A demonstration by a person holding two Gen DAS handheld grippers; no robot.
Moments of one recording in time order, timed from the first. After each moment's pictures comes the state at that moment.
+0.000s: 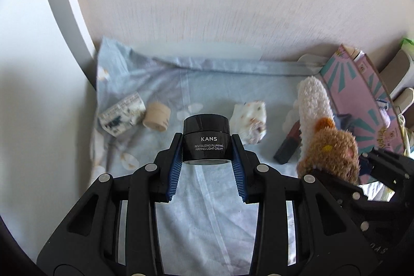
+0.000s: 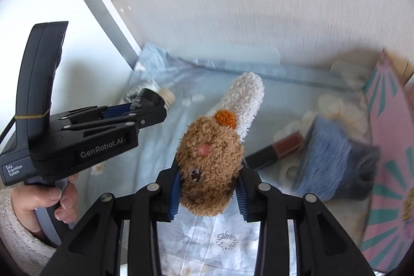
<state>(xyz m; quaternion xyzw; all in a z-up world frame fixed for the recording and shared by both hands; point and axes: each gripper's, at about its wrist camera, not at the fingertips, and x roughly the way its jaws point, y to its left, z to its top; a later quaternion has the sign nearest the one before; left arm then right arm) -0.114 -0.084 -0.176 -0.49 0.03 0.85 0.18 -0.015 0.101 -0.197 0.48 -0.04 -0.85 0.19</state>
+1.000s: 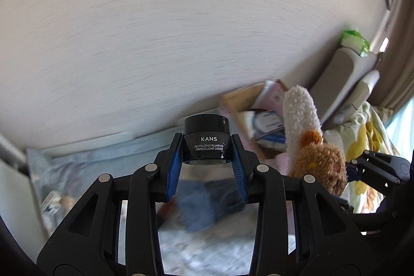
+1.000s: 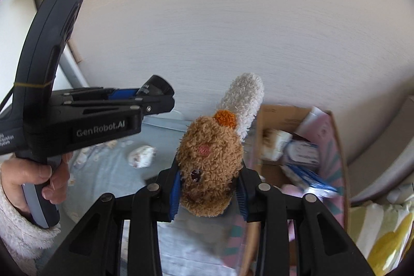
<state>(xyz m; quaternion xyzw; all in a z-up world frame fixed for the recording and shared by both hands) -0.094 0.141 -0.073 -0.42 0.07 0.84 0.33 -0.002 0.274 -0.094 0.41 -0.01 -0.91 0.10</state>
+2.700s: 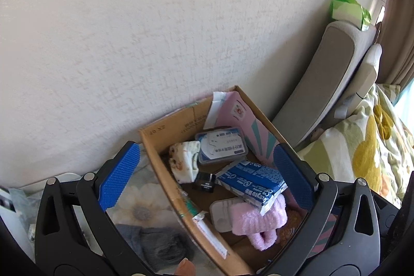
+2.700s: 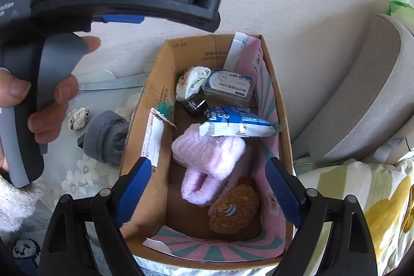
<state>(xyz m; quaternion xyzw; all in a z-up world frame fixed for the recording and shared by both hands) -0.092 0.298 -0.103 -0.41 0.14 0.83 0.35 0.016 0.391 -0.173 0.49 -0.03 -0.87 0.03</state>
